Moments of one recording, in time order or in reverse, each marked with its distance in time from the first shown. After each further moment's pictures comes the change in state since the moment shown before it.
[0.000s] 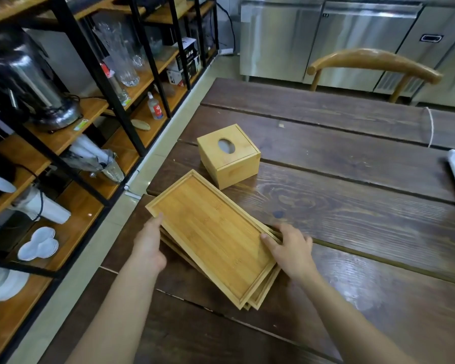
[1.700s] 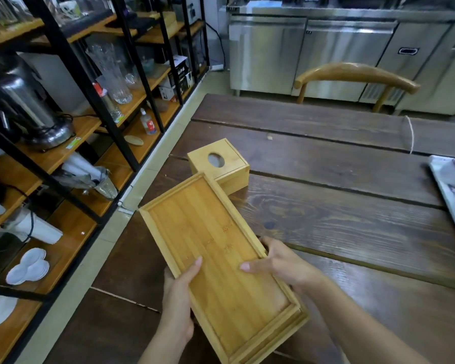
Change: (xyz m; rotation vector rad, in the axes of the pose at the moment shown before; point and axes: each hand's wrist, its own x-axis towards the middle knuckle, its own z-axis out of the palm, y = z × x) left_hand -0.042 -0.074 0.011 -0.081 -0.324 0.138; right_hand -0.007 -0.012 -0.031 0.634 -0.582 0.111
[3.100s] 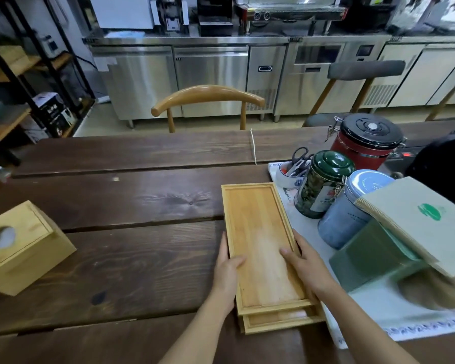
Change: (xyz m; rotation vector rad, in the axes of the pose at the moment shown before) left_hand -0.004 -0.167 0.365 0.323 -0.579 -0.046; right_hand -0.119 0.129 -0.313 0.003 0.842 -0.188
